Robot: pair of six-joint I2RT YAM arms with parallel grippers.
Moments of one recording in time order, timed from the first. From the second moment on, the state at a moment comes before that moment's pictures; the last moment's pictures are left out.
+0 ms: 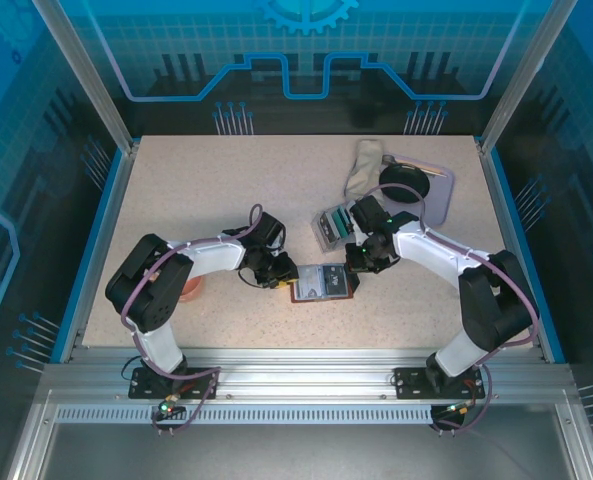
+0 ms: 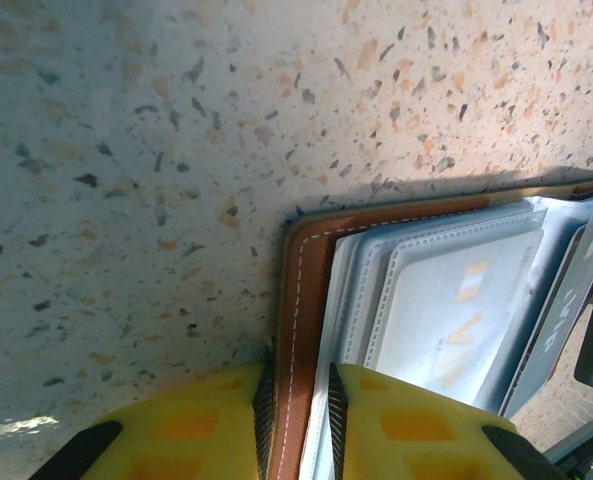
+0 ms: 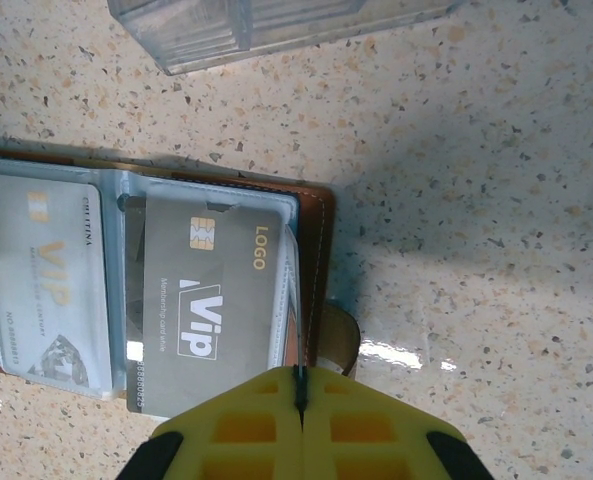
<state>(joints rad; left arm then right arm) -0.55 1.77 0.95 -0.37 0.41 -0.89 0.48 1.59 1.03 -0.75 -0.14 0.38</state>
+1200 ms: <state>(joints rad) -0.55 1.77 0.95 -0.36 0.41 -0.89 0.47 1.48 1.00 -0.72 -0.31 0.40</state>
